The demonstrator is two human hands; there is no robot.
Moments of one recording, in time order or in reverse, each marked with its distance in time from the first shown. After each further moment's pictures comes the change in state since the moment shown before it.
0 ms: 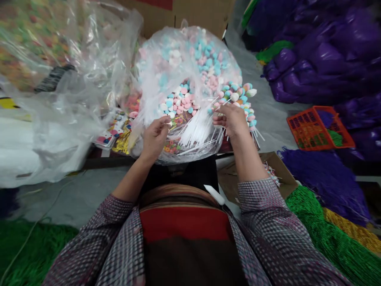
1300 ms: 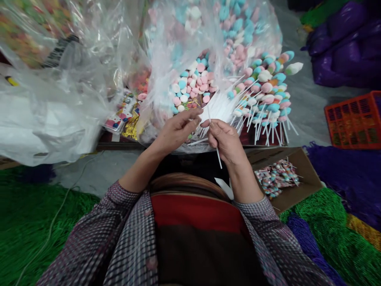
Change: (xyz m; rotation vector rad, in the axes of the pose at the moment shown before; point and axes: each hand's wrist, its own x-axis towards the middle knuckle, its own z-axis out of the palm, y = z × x) left_hand -0.011 0.046 0.001 0.001 -0.444 0.006; right_hand -0.107 0.031 0.043 0.184 -0.445 -0.004
